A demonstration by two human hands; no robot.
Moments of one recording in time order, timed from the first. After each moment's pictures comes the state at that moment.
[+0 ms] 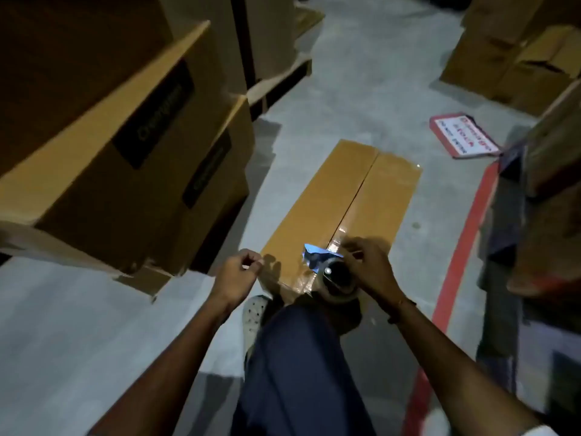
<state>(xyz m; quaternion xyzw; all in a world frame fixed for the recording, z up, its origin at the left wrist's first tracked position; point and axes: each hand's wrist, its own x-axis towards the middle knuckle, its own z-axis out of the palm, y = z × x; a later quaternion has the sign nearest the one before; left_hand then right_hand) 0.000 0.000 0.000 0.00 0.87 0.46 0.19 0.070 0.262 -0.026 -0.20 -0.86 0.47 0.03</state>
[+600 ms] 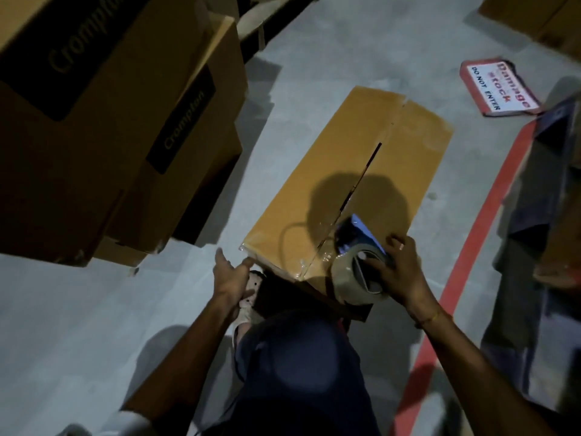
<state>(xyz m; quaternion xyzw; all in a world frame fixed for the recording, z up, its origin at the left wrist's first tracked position) -0.012 0.010 -0.119 -0.30 0.72 0.57 0.25 0.081 0.318 -0.109 -0.23 -0.91 0.35 -0.04</state>
